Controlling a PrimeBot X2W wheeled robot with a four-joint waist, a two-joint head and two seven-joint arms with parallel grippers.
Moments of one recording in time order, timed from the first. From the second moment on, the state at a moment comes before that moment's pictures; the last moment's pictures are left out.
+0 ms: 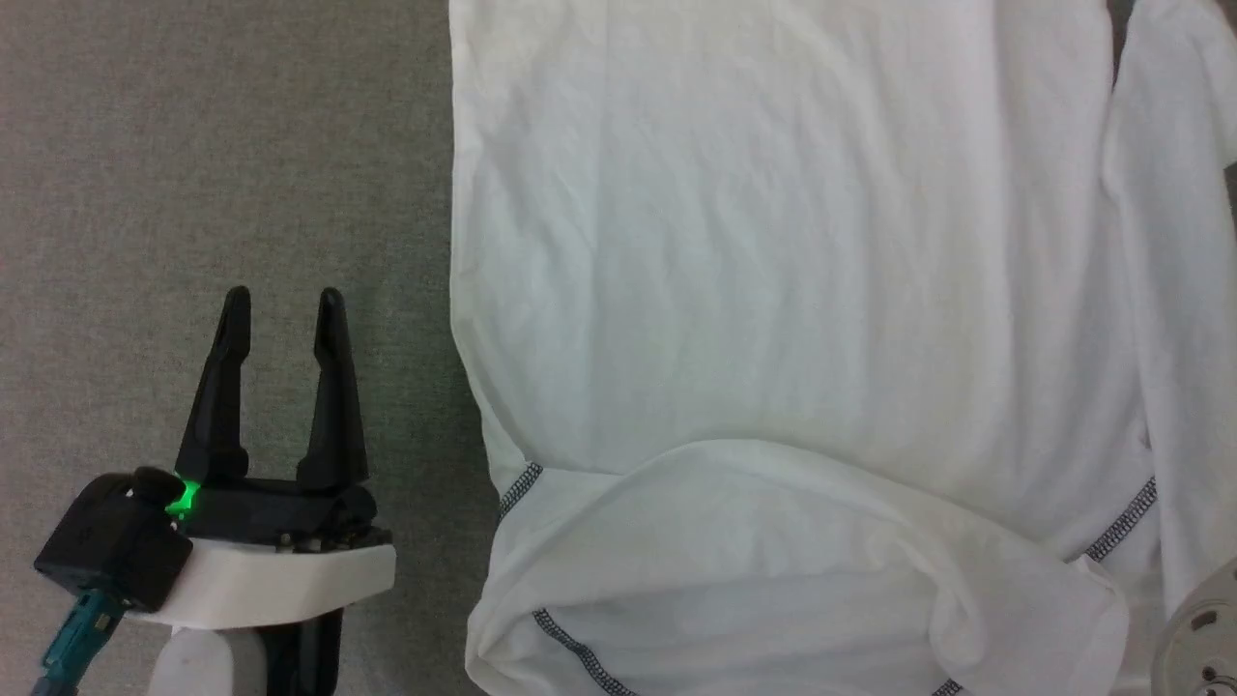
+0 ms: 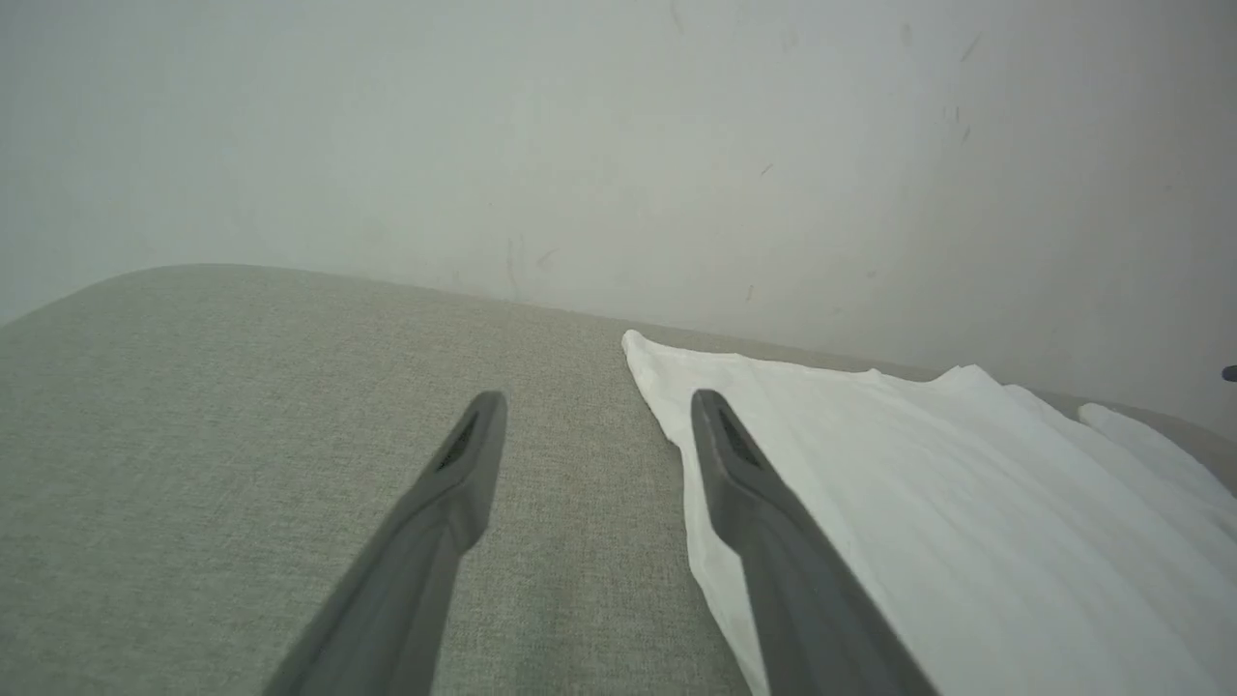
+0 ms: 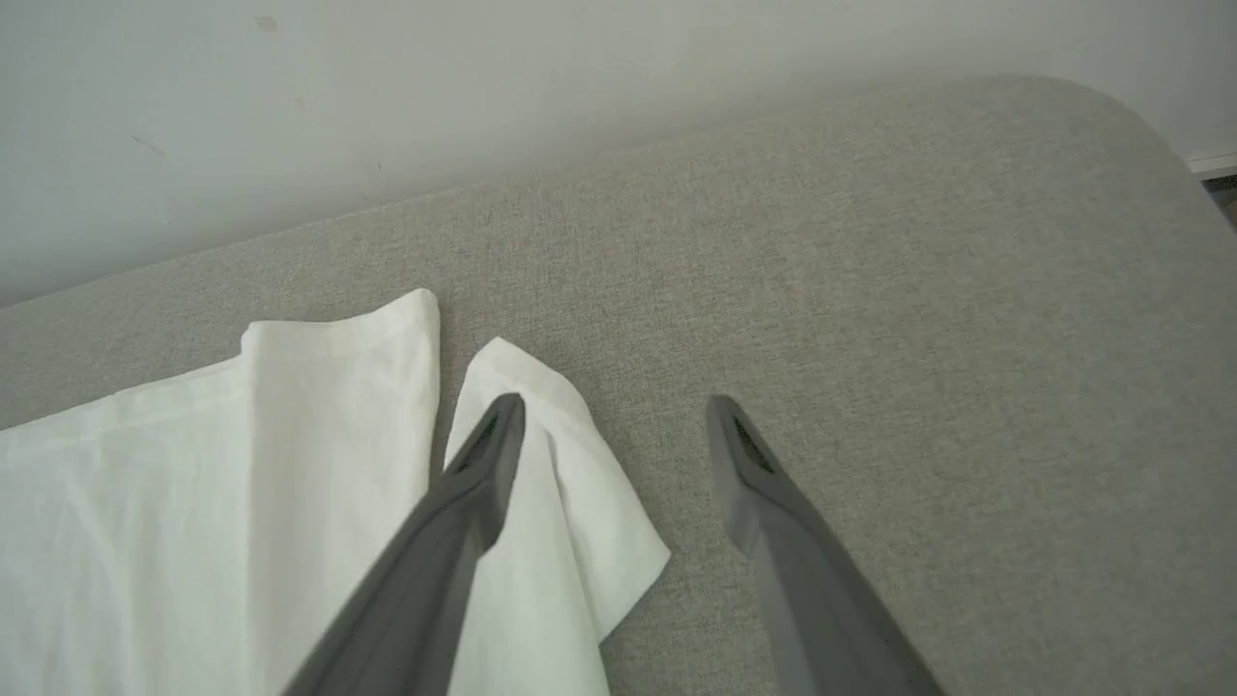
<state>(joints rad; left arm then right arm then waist) -0.06 0.09 0.02 -0.25 -0.29 -0.10 -0.26 -0.87 -0.10 -0.49 0.11 0.05 0.13 0.88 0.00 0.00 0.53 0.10</state>
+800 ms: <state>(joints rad) -0.11 0.08 0.02 -0.21 -0.27 -0.12 -0.26 -0.87 -0.06 -0.52 0.10 0.06 0.13 0.83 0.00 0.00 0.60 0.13</state>
